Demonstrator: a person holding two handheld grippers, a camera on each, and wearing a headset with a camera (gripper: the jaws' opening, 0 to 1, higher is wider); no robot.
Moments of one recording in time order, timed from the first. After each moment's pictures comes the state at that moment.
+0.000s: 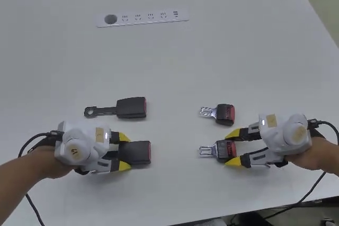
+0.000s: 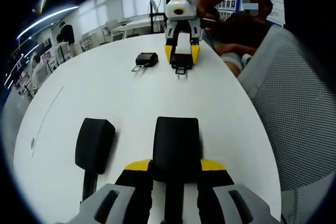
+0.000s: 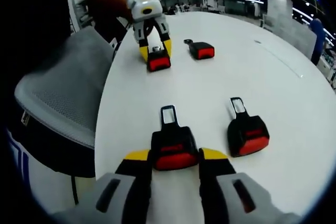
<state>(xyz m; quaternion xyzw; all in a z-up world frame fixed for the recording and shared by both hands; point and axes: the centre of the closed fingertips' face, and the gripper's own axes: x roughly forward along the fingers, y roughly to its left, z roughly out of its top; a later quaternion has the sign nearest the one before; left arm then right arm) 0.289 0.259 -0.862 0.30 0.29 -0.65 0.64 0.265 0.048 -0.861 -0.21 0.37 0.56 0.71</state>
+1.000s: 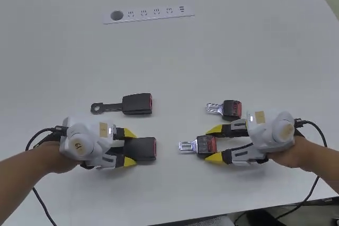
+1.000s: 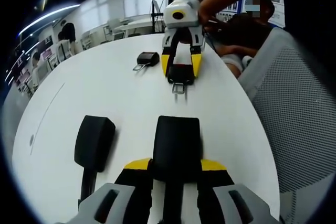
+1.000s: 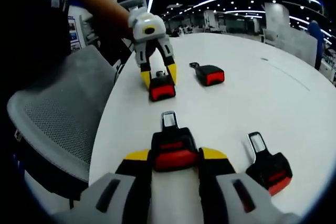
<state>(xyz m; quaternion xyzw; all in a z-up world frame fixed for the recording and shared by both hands) 0.289 0.259 -0.861 0.29 0.30 -0.65 0.64 0.277 0.118 -0.860 -0.14 0.29 0.59 0.74</state>
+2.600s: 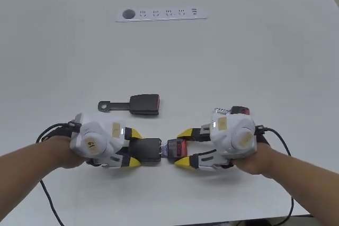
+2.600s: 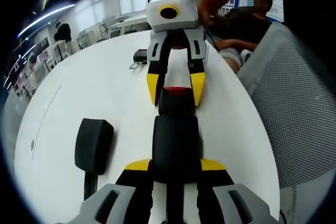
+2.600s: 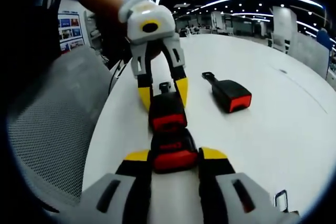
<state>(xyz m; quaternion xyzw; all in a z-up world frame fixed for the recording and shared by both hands) 0.288 0.256 -0.861 0.32 0.31 -0.65 0.62 0.285 0.195 -0.859 -0.15 0.28 0.61 0.72</state>
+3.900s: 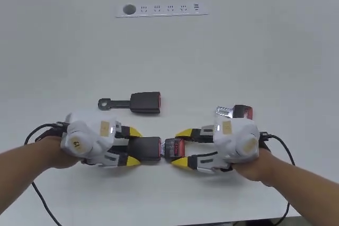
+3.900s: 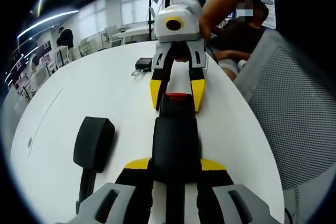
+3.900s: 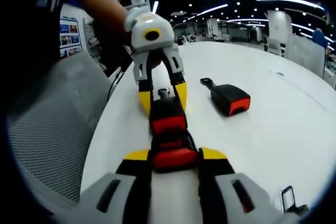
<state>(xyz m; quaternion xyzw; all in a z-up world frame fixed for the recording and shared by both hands) 0.288 0.260 -0.859 0.27 0.28 -0.67 0.64 0.285 0.191 -0.855 -0.12 0.26 0.61 0.74</state>
